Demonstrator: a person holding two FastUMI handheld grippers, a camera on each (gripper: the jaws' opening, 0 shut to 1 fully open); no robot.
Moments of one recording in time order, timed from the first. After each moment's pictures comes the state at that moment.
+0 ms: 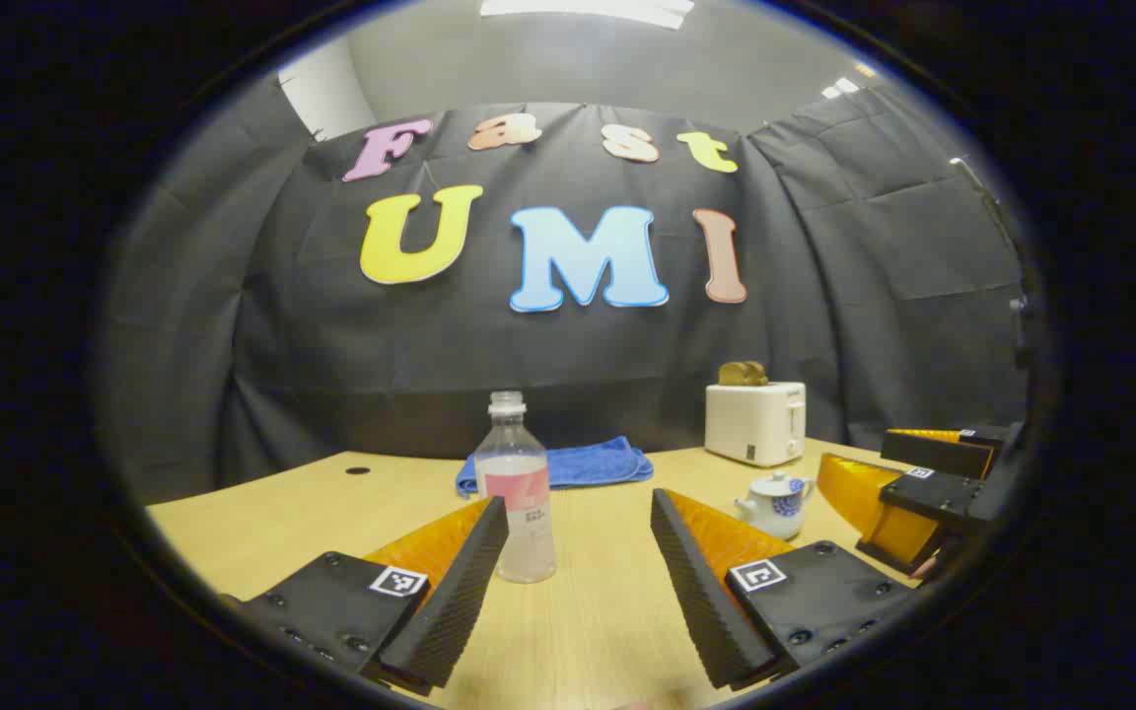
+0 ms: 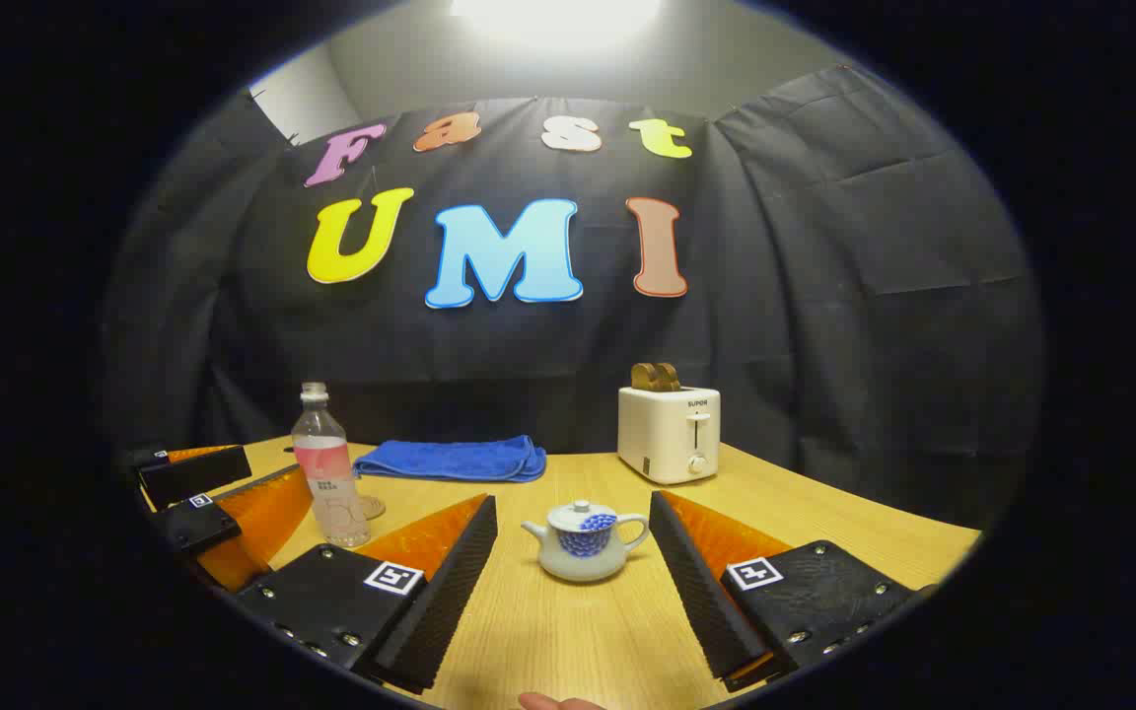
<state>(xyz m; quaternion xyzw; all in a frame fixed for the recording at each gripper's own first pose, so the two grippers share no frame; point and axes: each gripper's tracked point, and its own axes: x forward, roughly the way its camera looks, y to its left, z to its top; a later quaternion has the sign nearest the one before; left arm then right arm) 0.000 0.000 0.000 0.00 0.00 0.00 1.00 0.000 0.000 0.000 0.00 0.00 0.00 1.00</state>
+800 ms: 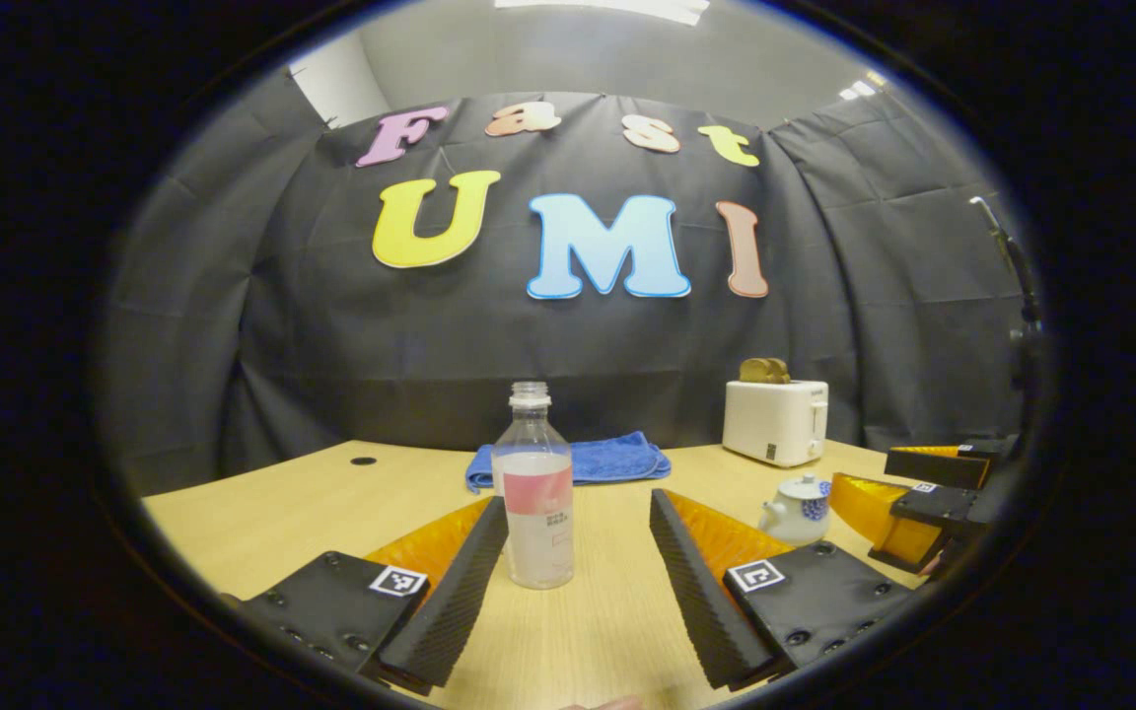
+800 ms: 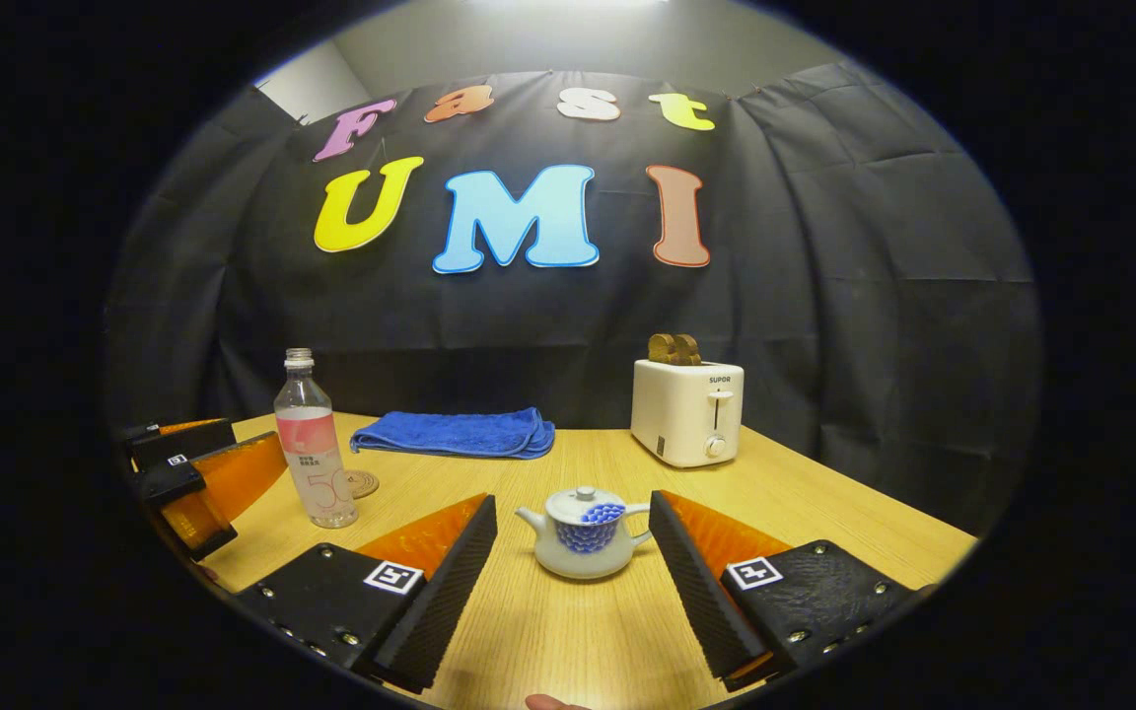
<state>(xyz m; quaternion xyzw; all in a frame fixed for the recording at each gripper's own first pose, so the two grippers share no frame) 0.019 0.004 0.001 -0.01 0.01 0.00 1.00 0.030 0.001 -0.014 0.00 0.03 0.03 1.00</state>
